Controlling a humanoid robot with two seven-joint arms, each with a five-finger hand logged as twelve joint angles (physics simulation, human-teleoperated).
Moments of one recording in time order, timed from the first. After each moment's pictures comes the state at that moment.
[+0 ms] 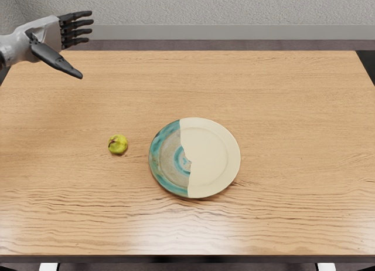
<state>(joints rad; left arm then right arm) -1.06 0.67 -0.44 -0.76 0.43 -0.61 -0.15 -0.06 0.00 0.01 0.07 0.05 0.02 -0.32</state>
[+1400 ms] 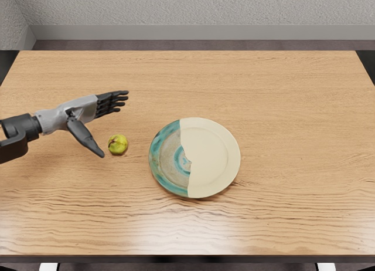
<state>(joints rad) -0.90 0.58 -0.12 -0.77 0.67 -0.53 -0.61 -0.04 0.00 0.02 0.07 0.06 0.02 -0.32</state>
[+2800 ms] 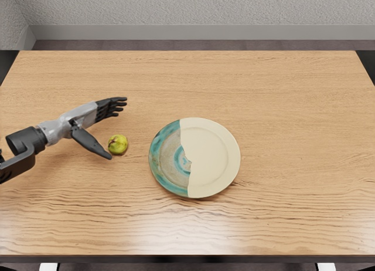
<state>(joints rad) -0.82 0.59 -0.12 -0.87 0.66 -0.30 -0.61 -0.03 0.00 0.02 0.07 0.06 0.02 -0.32</state>
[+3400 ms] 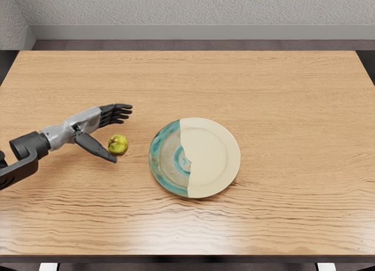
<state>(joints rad) -0.80 0.60 -0.12 -0.90 0.66 -0.29 -0.61 -0.03 0.00 0.02 0.07 0.06 0.02 -0.32</state>
